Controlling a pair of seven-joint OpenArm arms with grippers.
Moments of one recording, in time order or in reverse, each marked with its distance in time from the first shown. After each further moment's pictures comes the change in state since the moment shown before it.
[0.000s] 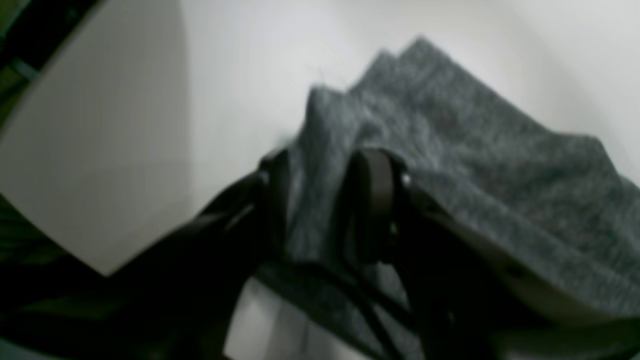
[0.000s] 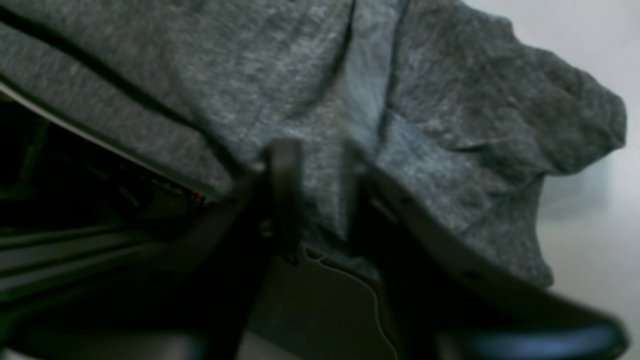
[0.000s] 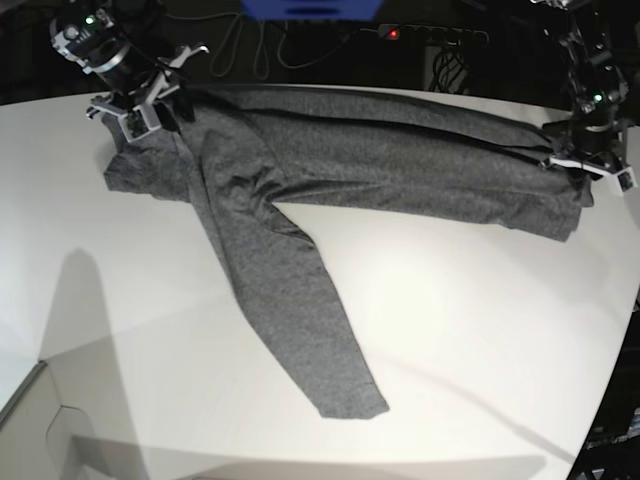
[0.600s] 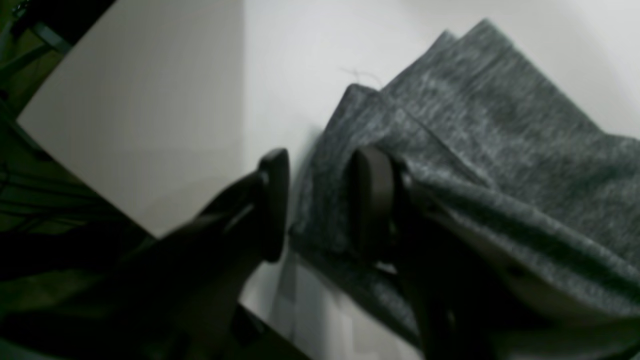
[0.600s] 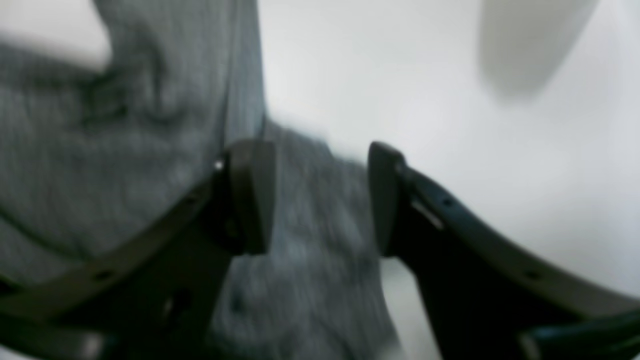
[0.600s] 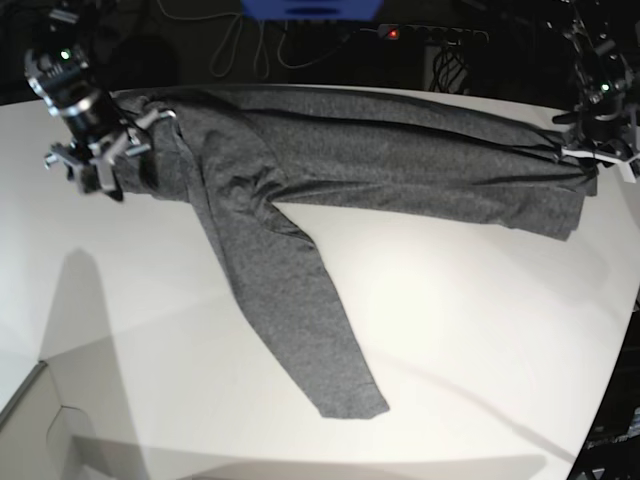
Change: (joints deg) left arm 1.1 1.1 -3.8 0.1 -0.1 0.2 -0.5; right arm 12.9 -3.4 7.1 2.6 -0.3 -0.2 -1.1
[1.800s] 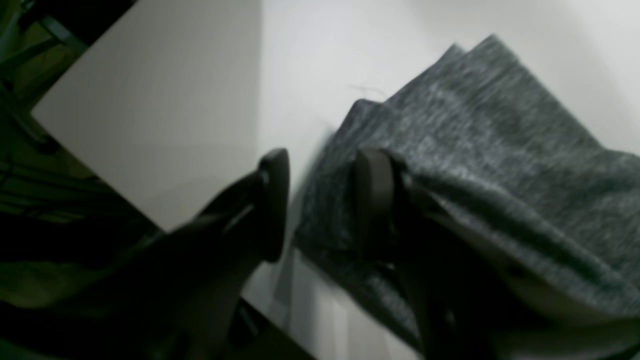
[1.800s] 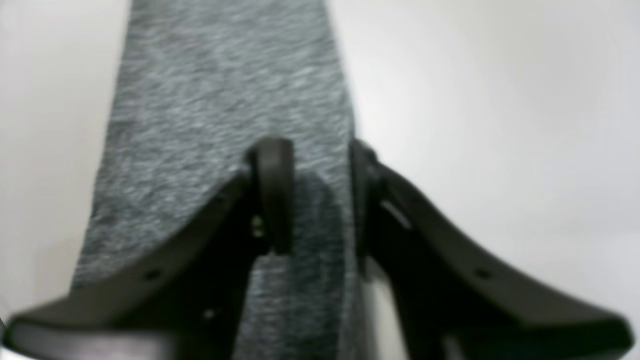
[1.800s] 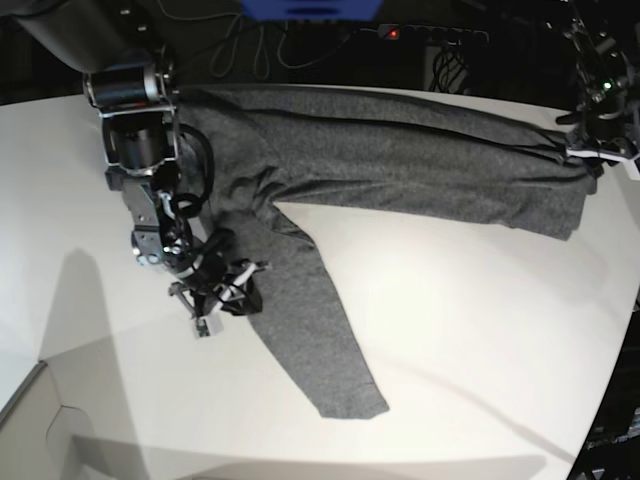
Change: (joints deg) left arm -0.5 1.2 -1.9 1.4 0.0 0.0 0.3; right arm 46.4 4.3 -29.1 -70.5 1.8 -12.3 19.7
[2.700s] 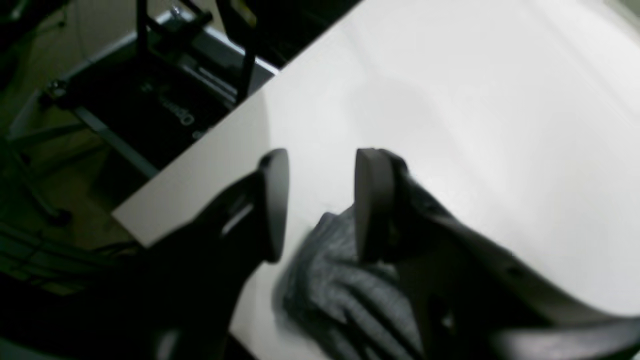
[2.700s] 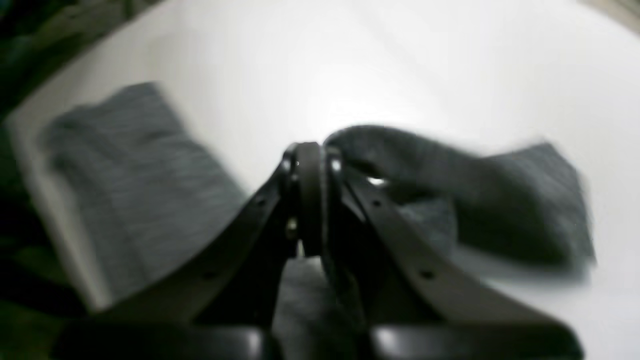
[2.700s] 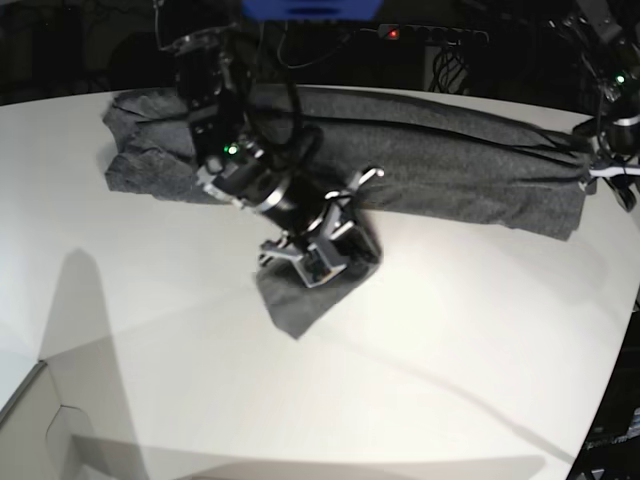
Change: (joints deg) left arm 0.7 4.7 -4.3 17.7 0.2 0.0 0.1; right arm -26.7 -11.5 -12.3 57.1 -1.5 0.0 -21.4
